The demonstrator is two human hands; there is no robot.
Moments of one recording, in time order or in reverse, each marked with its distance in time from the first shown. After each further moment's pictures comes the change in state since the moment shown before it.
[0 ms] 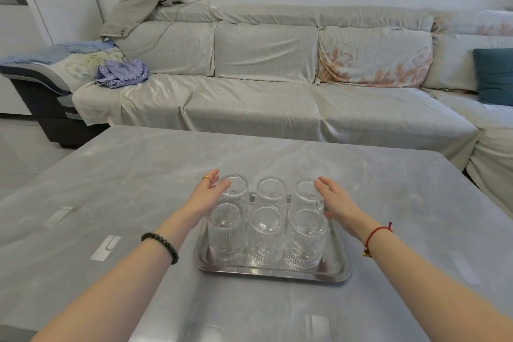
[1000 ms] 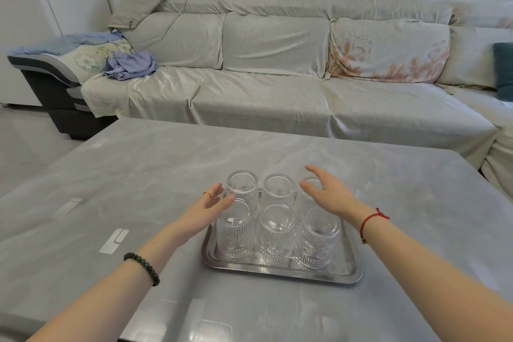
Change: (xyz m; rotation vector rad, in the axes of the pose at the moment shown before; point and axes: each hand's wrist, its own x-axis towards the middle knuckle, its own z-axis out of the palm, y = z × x) left_hand -0.024 -0.033 -0.023 0.039 -0.188 -0.007; right_hand 0.010 -0.022 0.022 -0.563 -0.065 -0.306
